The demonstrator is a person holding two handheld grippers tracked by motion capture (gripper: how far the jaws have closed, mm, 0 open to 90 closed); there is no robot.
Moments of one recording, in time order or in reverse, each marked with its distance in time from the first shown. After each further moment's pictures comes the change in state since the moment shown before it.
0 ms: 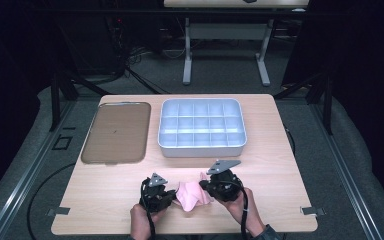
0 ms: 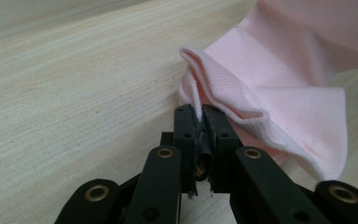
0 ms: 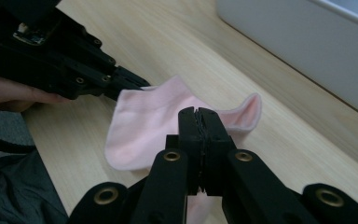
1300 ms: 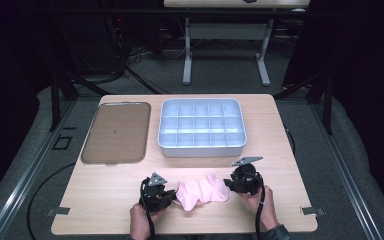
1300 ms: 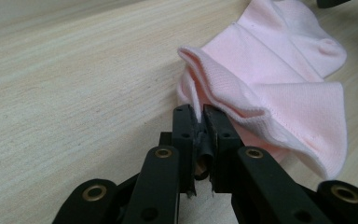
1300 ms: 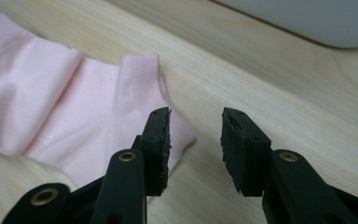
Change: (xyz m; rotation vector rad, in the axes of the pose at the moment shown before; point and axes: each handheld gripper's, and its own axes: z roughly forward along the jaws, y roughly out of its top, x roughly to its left) left arm 0.001 0.000 0.000 0.003 -0.006 -0.004; right arm -0.080 -0.055 0.009 0.084 -0.178 0.229
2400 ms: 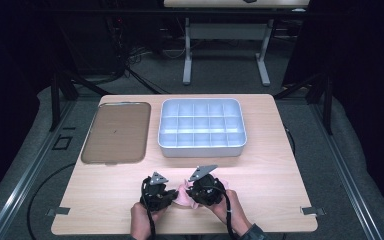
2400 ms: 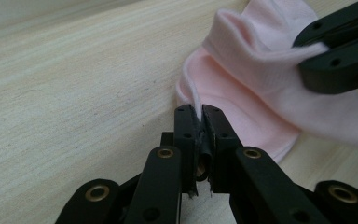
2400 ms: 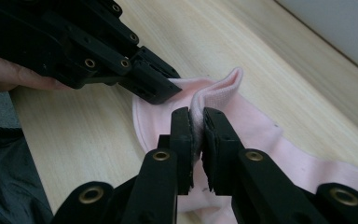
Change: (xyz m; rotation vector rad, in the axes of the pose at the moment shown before) left arm -0.001 0.004 0.001 0.019 -0.002 0.000; right arm 0.113 0.036 0.013 0.000 0.198 -0.323
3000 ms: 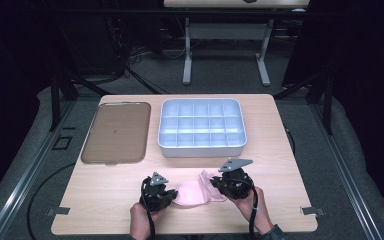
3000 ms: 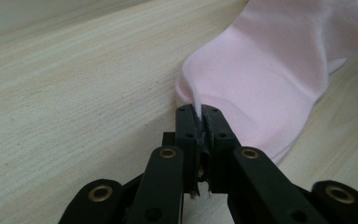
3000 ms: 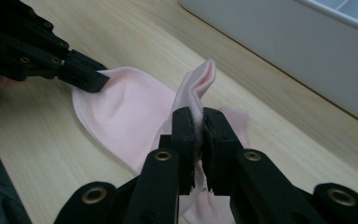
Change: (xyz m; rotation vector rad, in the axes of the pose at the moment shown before) left arm -0.002 0.000 -0.001 -0.007 0.022 0.009; right arm -0.039 -0.029 -0.055 -0.102 -0.107 0.121
